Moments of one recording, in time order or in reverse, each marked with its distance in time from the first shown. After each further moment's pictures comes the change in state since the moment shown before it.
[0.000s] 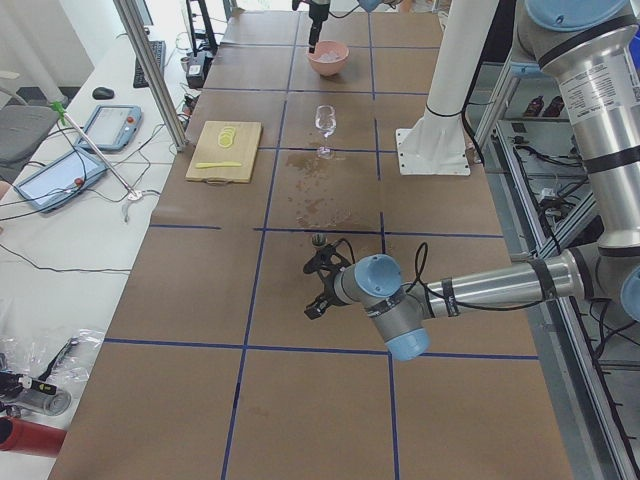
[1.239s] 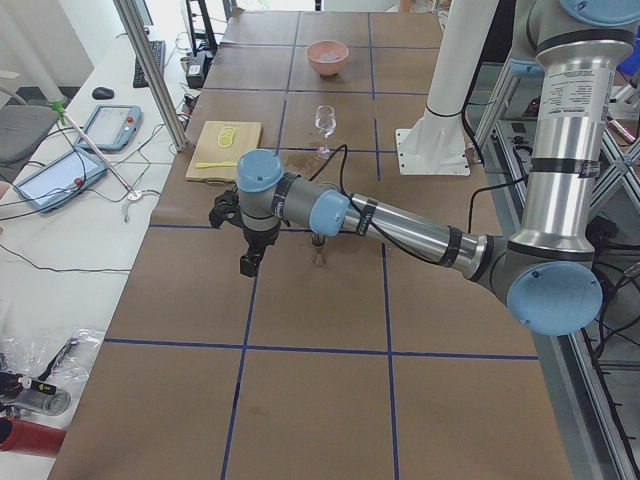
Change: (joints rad) left arm -0.151 -0.397 -0.209 1.217 0.030 0.261; right arm 0.459 -0.338 -0.096 0.007 0.236 -0.807
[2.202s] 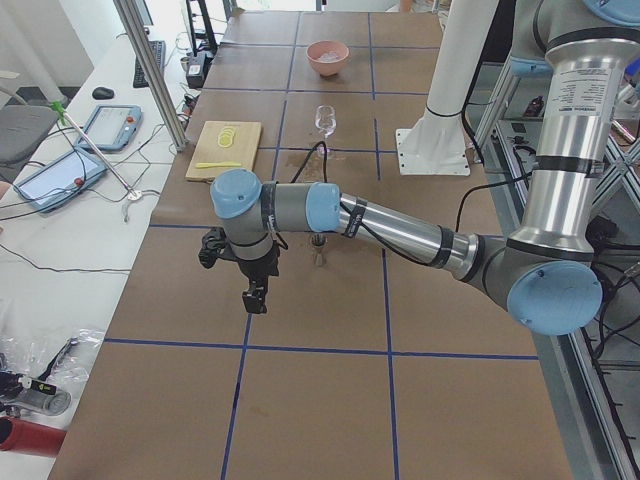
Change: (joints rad) left arm -0.075 -0.018 0.076 0.260 0.038 0.138; right arm 0.117 -0.067 -0.124 0.003 0.062 -0.140
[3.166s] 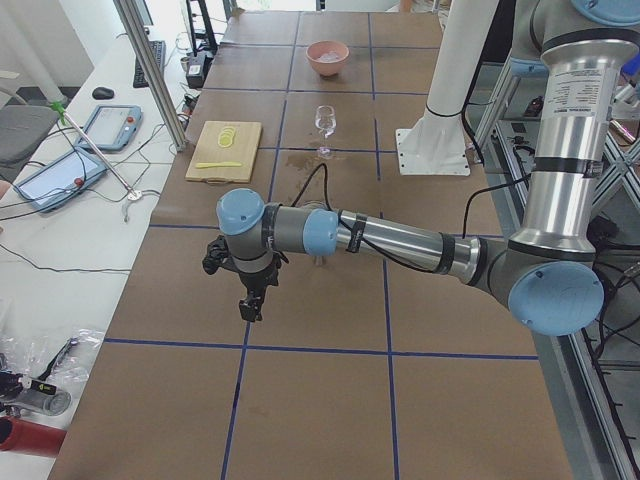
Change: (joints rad) left arm 0.044 0.042 0.047 -0.176 0.000 0.005; right arm 0.000 0.010 -0.095 0.057 0.014 0.002
